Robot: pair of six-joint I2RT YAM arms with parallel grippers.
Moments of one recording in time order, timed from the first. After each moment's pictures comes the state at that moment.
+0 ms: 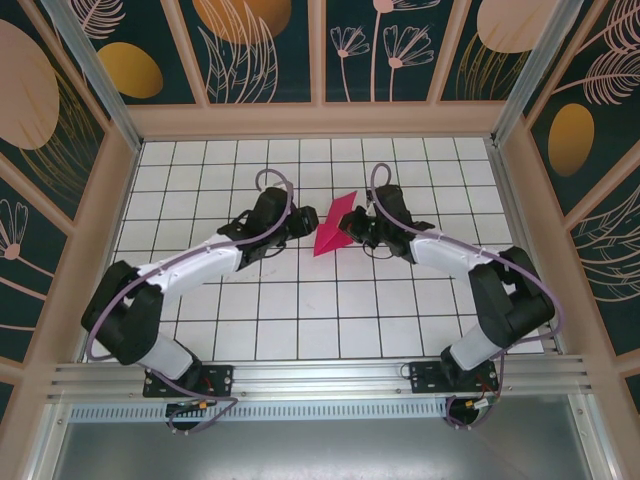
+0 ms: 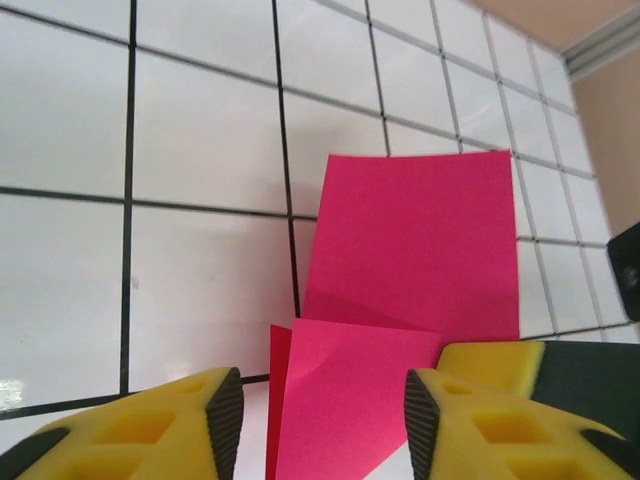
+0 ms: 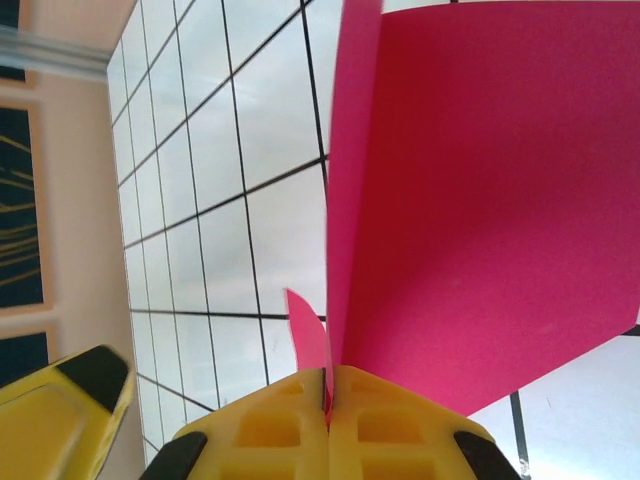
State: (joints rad) left arm -0.67 1.51 0.96 -0.07 -0.03 -0.79; right arm 0.54 1.55 0.87 0.02 -0.32 1.00
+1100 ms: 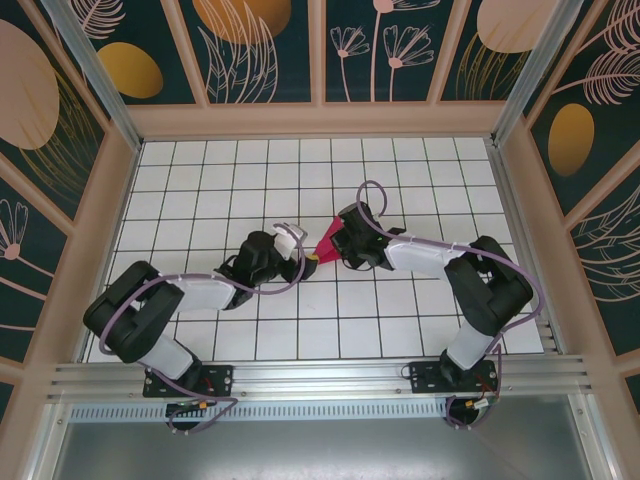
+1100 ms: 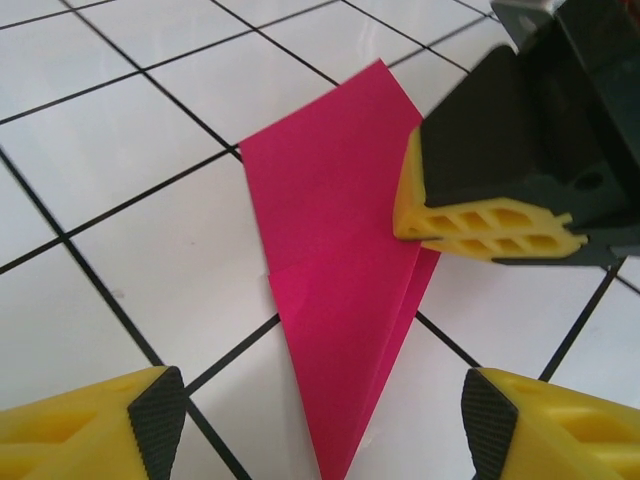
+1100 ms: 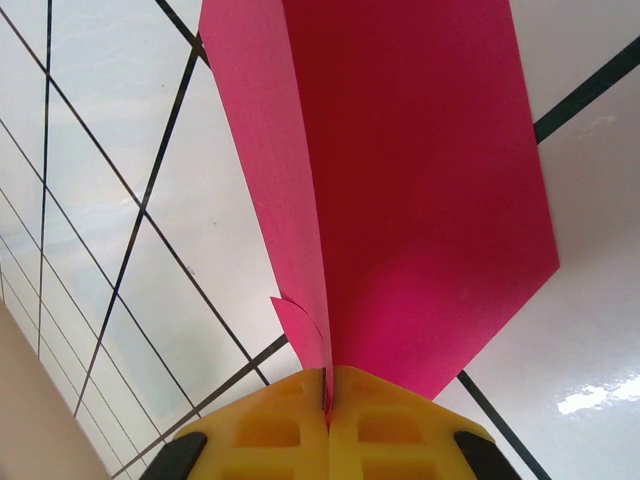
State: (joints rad) left arm -0.67 1.56 0.50 0.57 0.17 -0.04; right arm 0.70 1.68 0.92 -0.12 -0.02 1.52
